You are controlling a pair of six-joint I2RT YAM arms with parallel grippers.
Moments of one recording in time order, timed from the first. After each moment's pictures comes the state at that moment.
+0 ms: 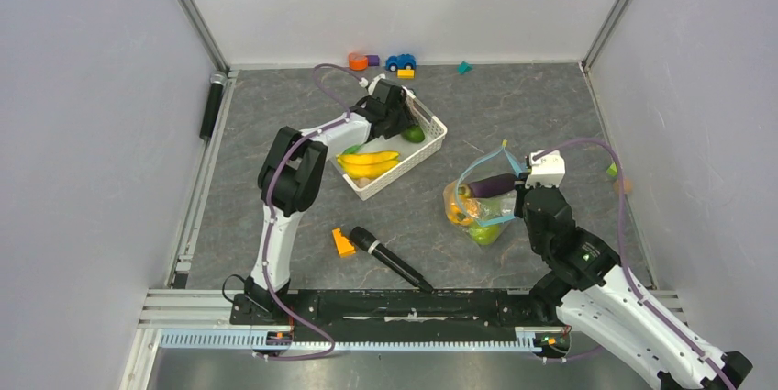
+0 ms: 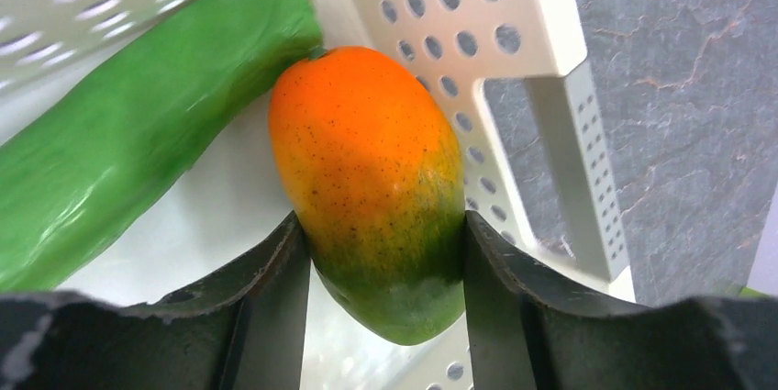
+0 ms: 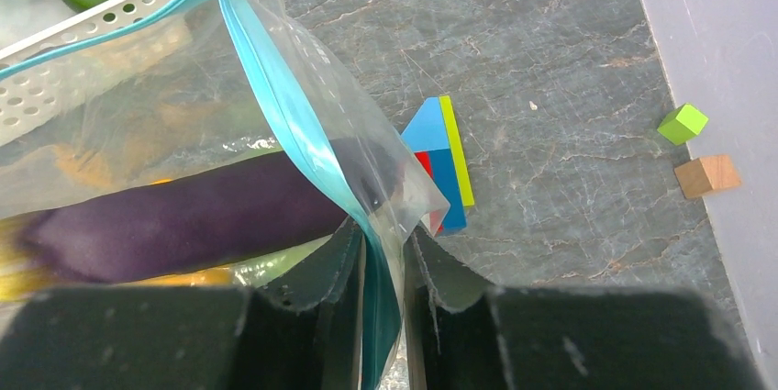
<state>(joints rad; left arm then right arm) -0.54 2.23 1.66 -0.16 -0.07 -0.85 0.68 0.53 0.55 -0.46 0.70 0.20</state>
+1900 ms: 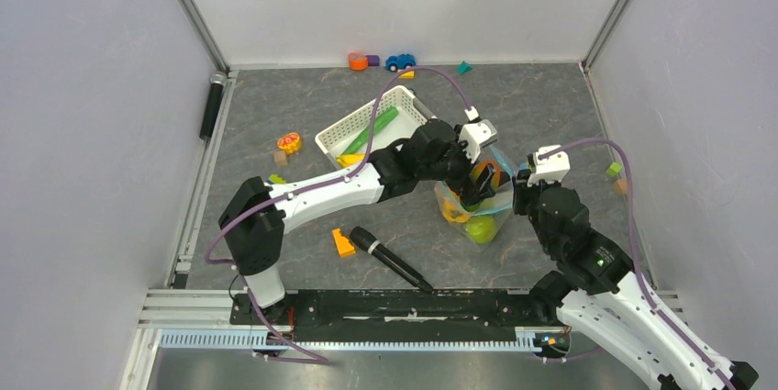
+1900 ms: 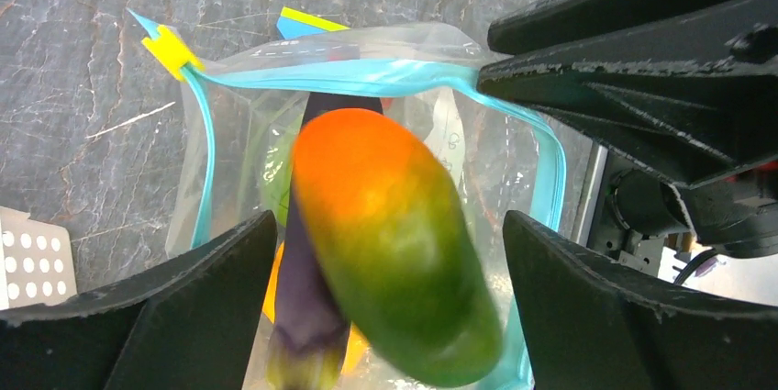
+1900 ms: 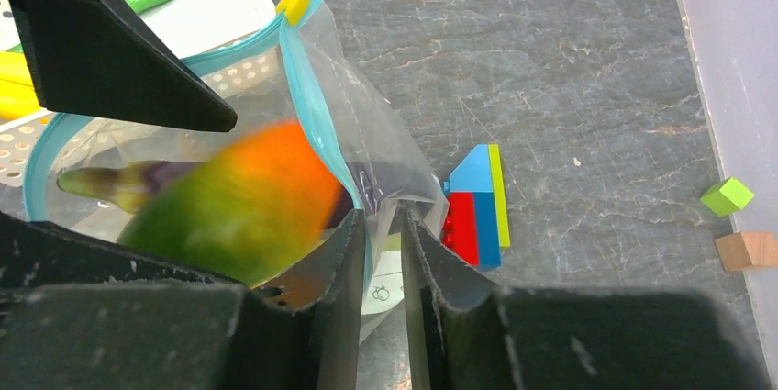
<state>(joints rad) -1.02 1.75 1.40 -0.07 0.24 -0.08 0.68 0.49 0.62 -0.45 0.55 0.13</state>
